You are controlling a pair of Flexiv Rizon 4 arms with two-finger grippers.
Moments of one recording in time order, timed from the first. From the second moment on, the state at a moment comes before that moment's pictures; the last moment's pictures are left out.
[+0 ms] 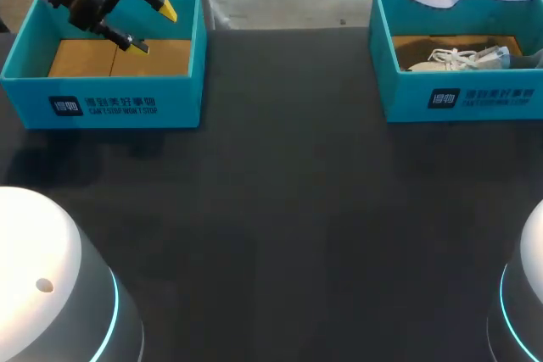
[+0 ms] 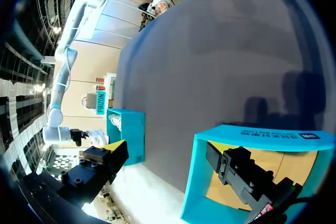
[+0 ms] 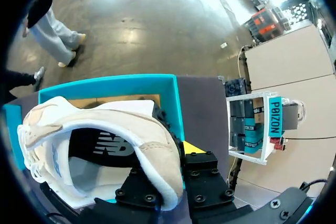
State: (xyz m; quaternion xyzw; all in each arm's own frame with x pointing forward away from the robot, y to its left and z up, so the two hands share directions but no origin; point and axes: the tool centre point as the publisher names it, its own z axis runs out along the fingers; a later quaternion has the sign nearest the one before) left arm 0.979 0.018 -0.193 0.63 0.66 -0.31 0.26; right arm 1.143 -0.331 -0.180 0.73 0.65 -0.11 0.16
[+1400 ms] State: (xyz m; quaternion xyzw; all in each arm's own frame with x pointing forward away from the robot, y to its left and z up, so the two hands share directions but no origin) left arm 0.979 0.018 -0.193 0.63 0.66 -0.31 0.26; right arm 1.072 -0.340 -0.231 0.74 0.63 -0.15 0.17
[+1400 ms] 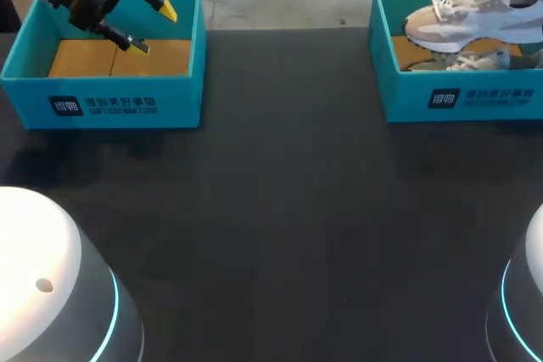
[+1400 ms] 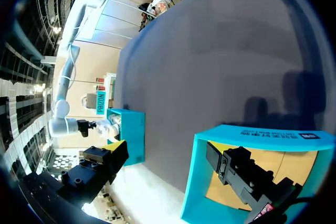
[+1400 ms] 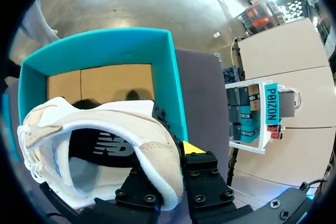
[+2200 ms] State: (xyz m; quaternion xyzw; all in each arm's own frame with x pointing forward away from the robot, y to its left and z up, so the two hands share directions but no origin) left arm 0.979 0.018 -0.193 0.63 0.66 -0.31 0.26; right arm 1.065 -0.343 -0.248 0.74 0.63 -0.16 0.17
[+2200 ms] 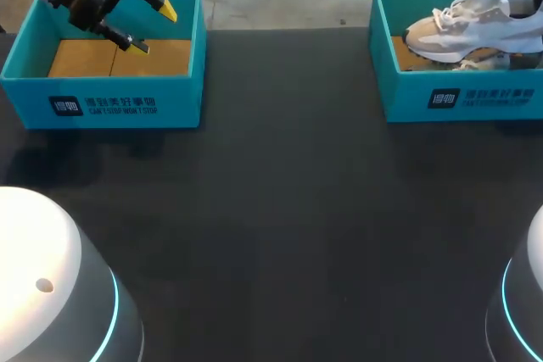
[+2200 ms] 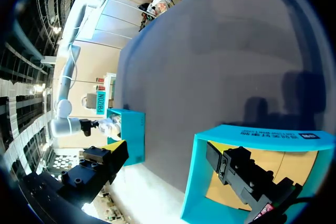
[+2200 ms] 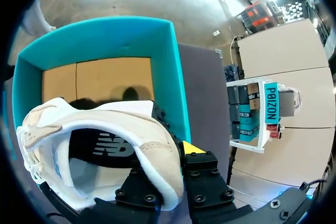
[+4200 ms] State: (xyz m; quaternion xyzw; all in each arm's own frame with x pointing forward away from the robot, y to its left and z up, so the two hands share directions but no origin) left arm 0.979 0.018 -0.193 0.63 0.66 -0.31 0.26; right arm 1.124 -0.345 -0.201 0.71 0.65 -0.13 0.22
